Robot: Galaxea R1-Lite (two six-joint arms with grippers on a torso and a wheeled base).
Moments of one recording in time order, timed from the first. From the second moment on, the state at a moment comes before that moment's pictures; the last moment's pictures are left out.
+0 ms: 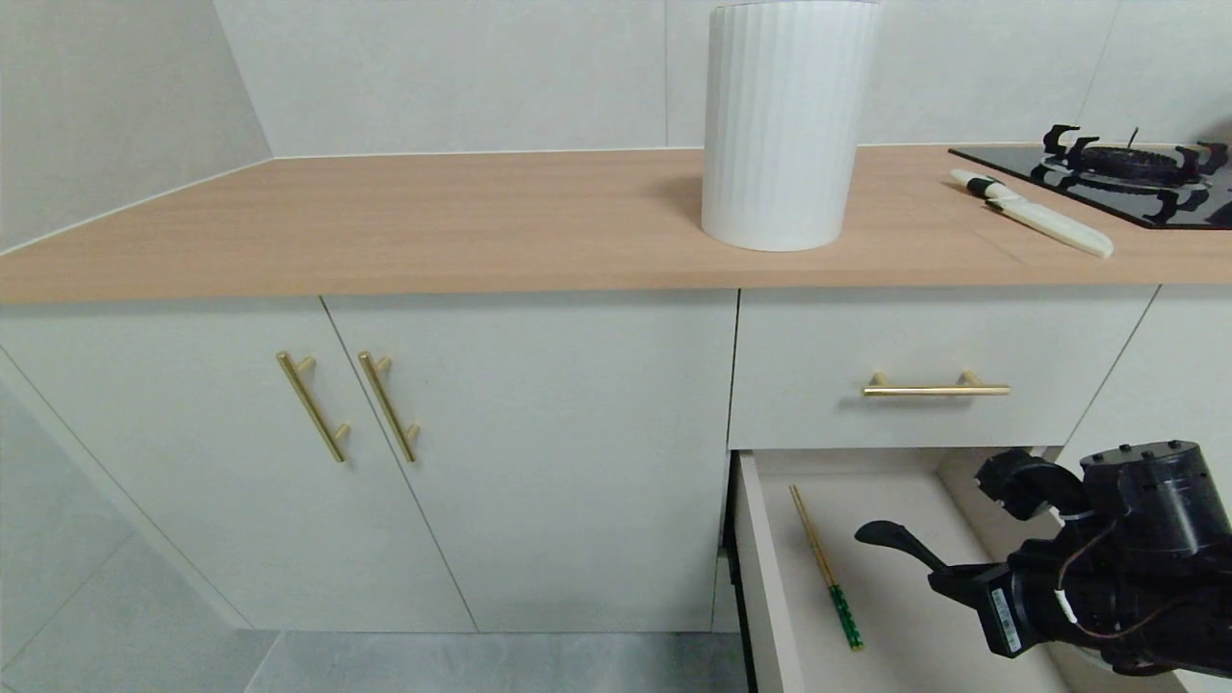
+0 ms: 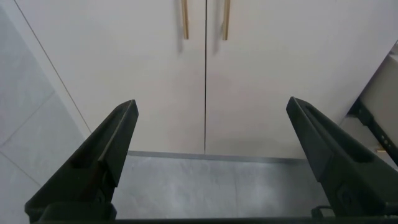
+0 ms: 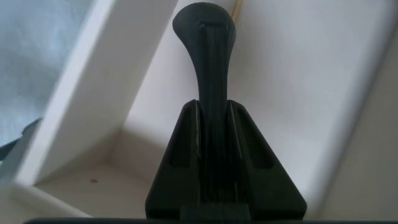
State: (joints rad) left arm 0.00 0.00 0.00 0.00 0.05 -0.01; right arm 0.33 1.59 -0.40 -0.48 0.07 -0.02
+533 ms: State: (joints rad) left arm 0.00 0.00 0.00 0.00 0.05 -0.01; right arm 0.33 1.64 -0.40 -0.54 0.05 -0.01
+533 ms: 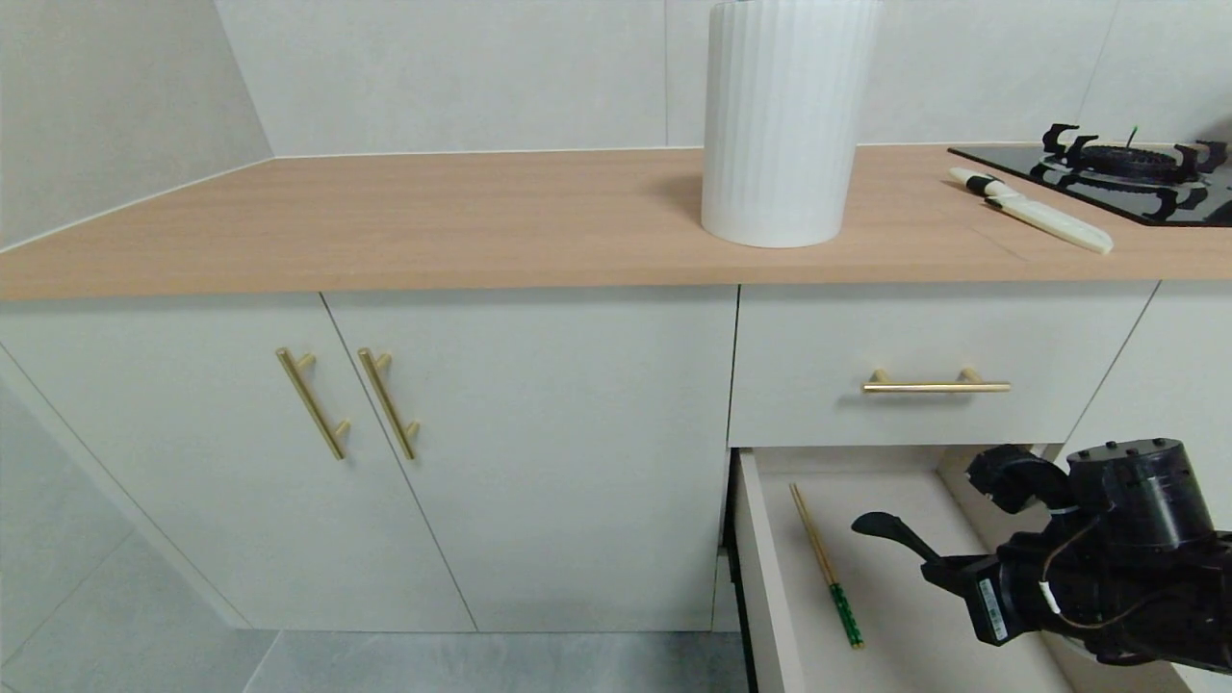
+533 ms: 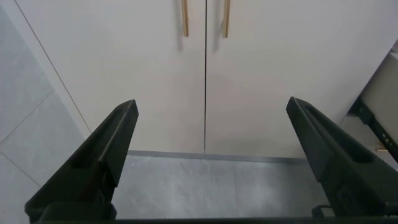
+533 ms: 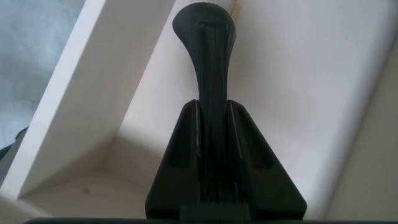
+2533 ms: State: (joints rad) left arm 0.00 0.00 0.00 0.00 0.05 -0.01; right arm 0.26 2.24 -0.43 -1.14 -0.22 0.13
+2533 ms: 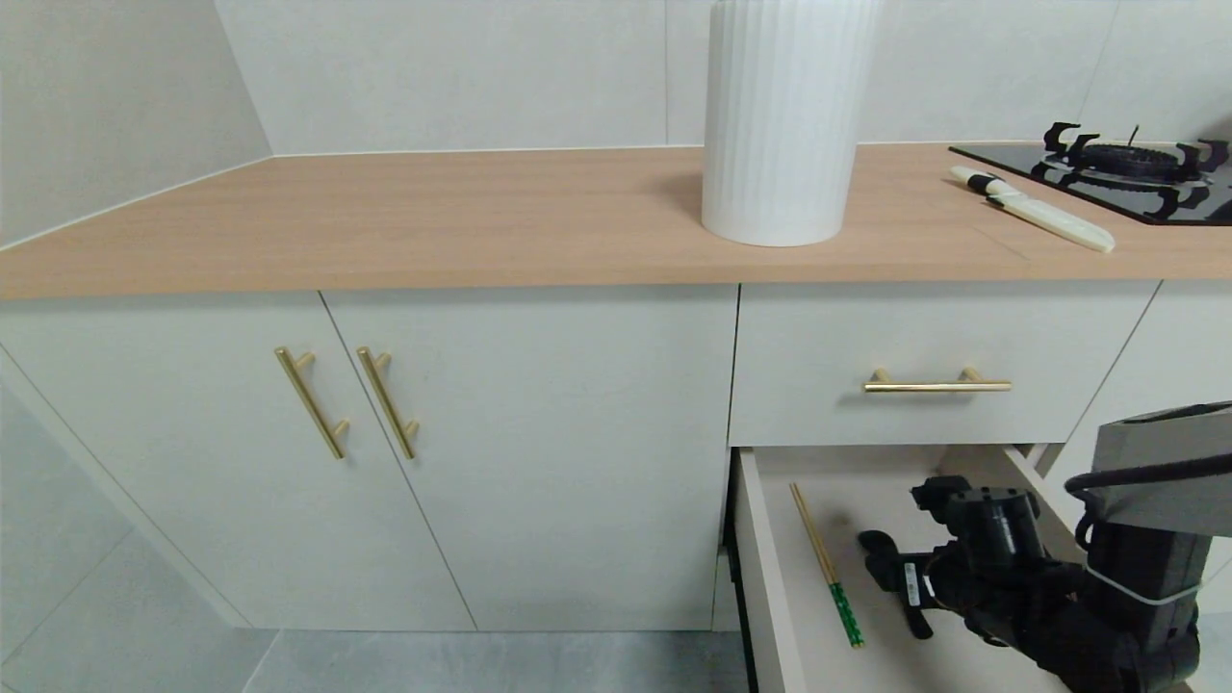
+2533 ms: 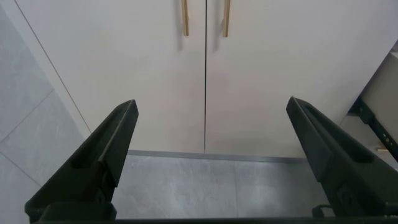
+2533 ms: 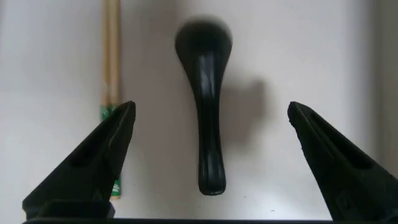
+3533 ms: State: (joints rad) left arm 0.00 0.00 0.00 0.00 0.05 0.00; right arm 0.33 1.35 -0.67 -0.05 -0.12 0.19
